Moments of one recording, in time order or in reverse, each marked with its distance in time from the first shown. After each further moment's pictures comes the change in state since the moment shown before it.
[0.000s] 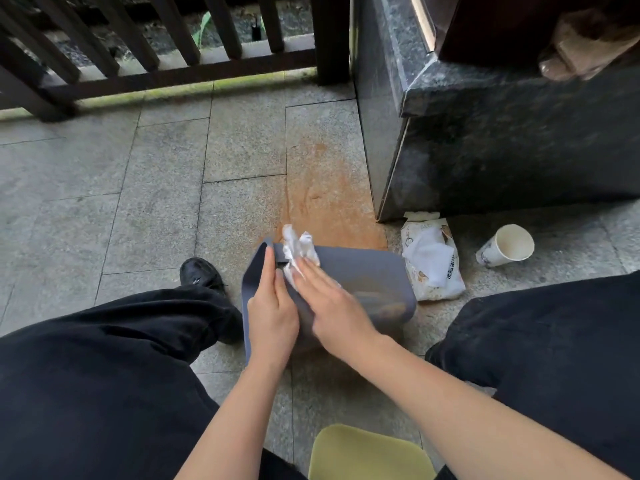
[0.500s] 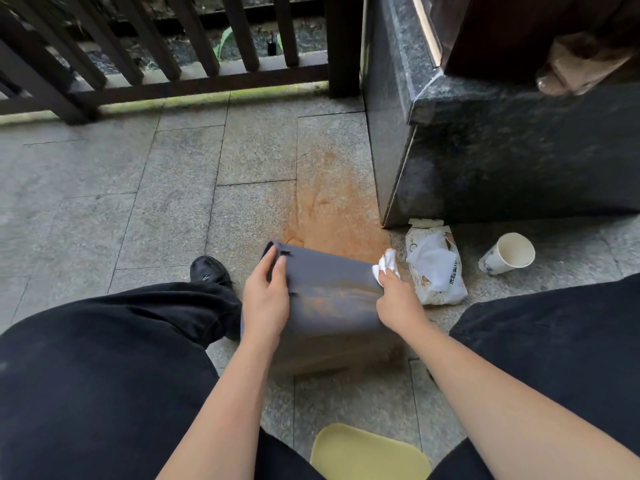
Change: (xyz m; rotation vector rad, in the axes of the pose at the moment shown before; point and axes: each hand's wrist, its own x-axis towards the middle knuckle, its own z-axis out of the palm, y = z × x) left_hand 0.014 -0.002 -0.020 -0.206 -0.036 -0.151; right_hand -0.023 0.081 -0.030 -0.052 -0.147 0.663
